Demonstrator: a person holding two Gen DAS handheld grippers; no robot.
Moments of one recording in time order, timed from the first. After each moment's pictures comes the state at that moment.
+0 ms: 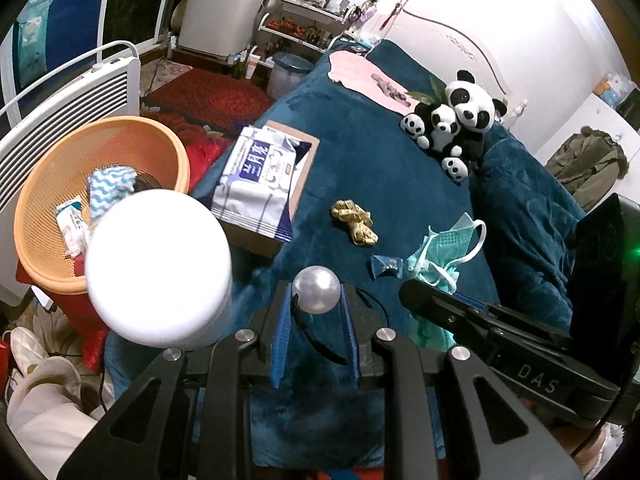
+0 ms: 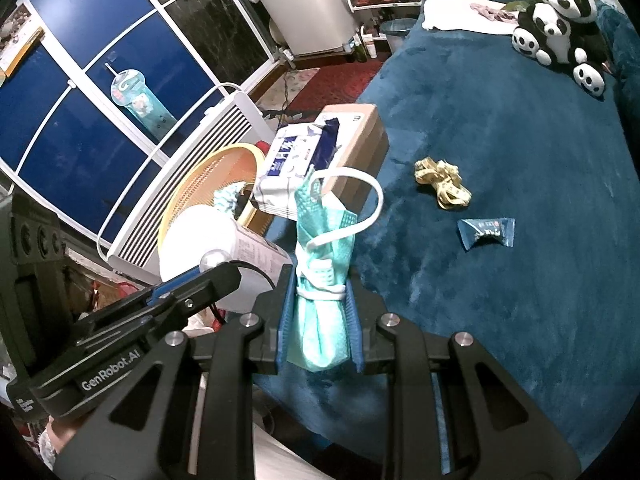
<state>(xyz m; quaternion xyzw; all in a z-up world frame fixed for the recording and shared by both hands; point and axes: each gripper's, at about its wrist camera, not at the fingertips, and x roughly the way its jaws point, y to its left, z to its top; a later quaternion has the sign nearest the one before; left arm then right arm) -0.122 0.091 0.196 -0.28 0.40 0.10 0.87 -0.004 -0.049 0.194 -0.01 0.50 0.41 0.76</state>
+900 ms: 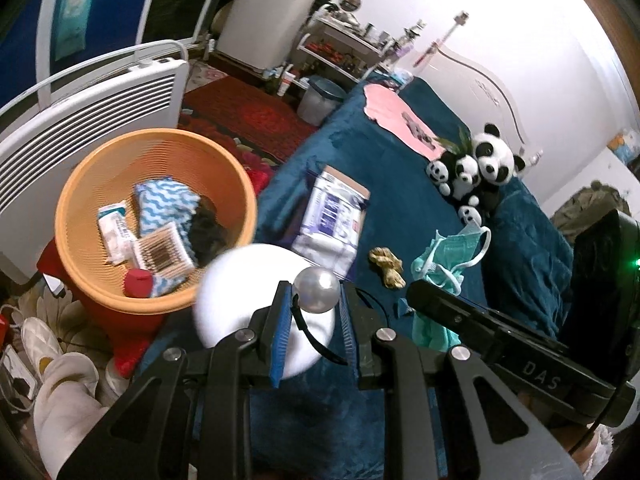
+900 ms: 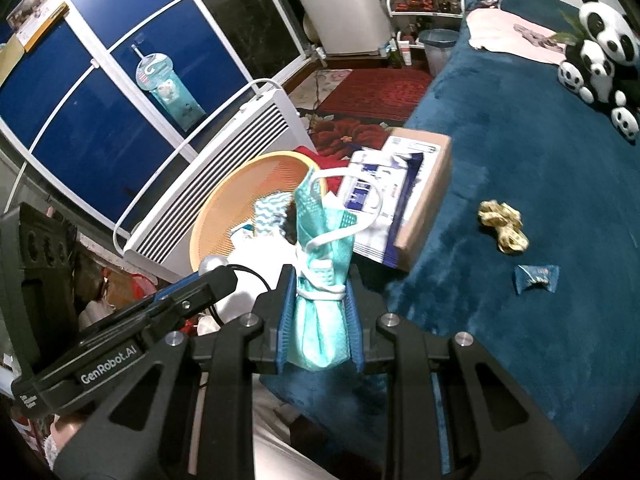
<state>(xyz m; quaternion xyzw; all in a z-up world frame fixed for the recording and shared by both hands) -0.161 0.170 0.212 -0.34 0.35 0.15 0.86 -0.019 0.027 0.222 -0.04 0.49 0.45 0.75</state>
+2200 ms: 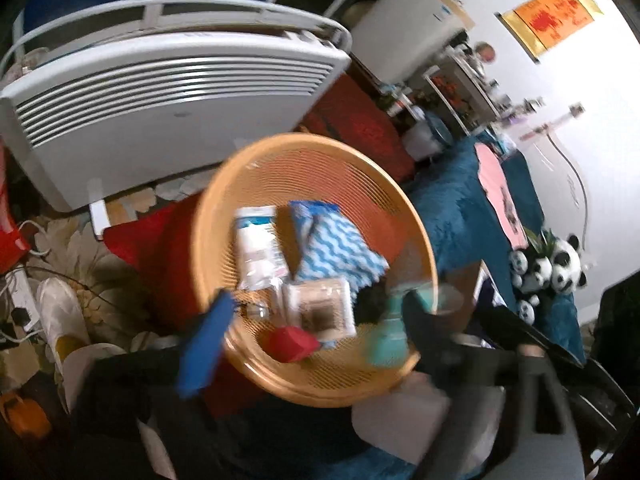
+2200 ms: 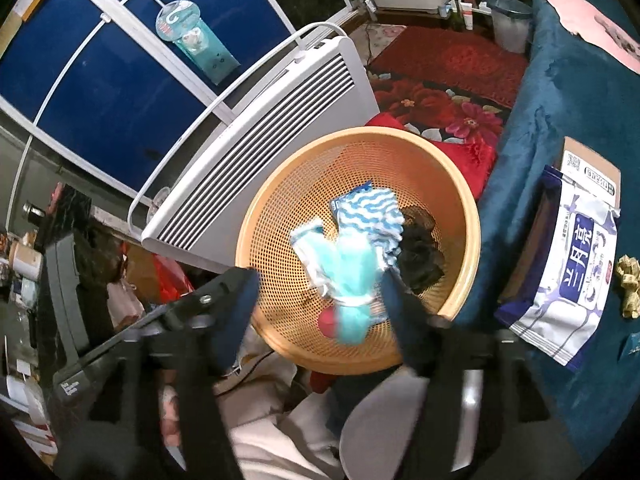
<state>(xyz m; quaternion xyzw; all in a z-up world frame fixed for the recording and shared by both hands) -0.225 0.355 0.127 -0.47 0.33 0.29 0.77 -0.031 0.189 0.183 -0.07 0.54 0.50 0.68</state>
